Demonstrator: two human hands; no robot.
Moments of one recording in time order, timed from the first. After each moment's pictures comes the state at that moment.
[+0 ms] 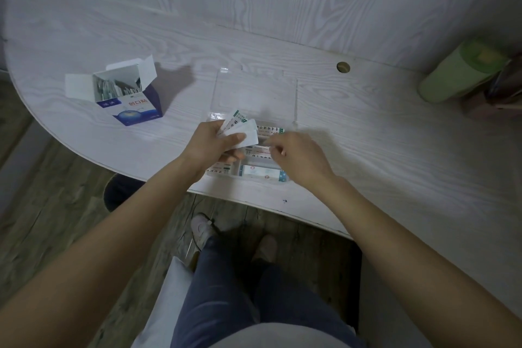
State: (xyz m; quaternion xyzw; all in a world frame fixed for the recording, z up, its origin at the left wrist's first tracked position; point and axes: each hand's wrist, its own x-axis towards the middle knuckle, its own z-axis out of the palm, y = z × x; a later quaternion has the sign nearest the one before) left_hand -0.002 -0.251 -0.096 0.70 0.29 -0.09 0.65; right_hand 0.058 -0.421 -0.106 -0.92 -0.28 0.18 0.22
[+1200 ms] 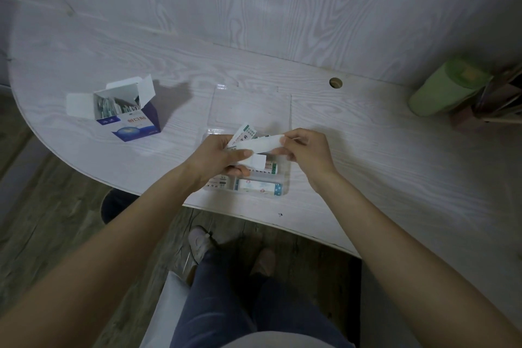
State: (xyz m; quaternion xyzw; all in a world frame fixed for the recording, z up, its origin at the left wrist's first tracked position) left_hand 0.009 -0.257 -0.086 0.67 0.24 -0.17 0.68; right_hand 0.083 -0.426 -0.098 -0.76 0.01 0.25 0.60
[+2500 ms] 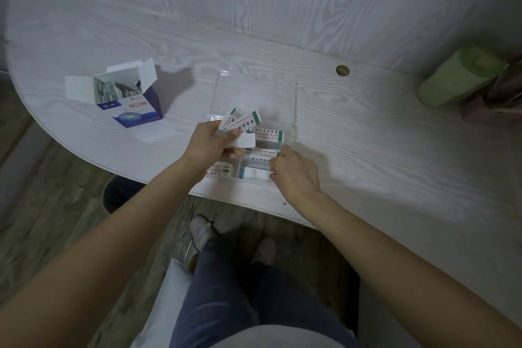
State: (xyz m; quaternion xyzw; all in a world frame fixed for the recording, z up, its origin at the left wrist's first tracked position) left_hand 0.003 -0.252 -0.102 0.67 0.30 -0.05 0.68; right_hand 0.042 -0.419 -0.140 -0.93 -0.32 0.16 0.01
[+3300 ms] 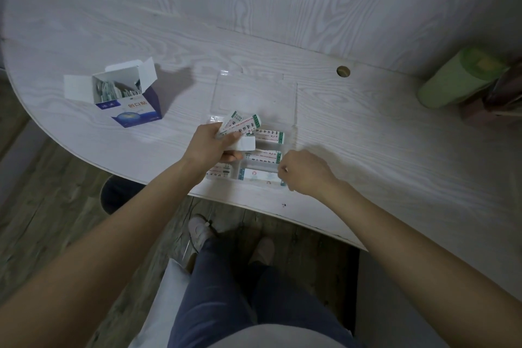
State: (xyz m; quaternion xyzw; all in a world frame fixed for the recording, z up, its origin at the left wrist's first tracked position) left_hand 0.003 -0.249 -0.107 0.67 0.30 -0.06 0.67; right_hand 0.064 -0.429 -0.117 -0.90 -0.26 0.33 0.07
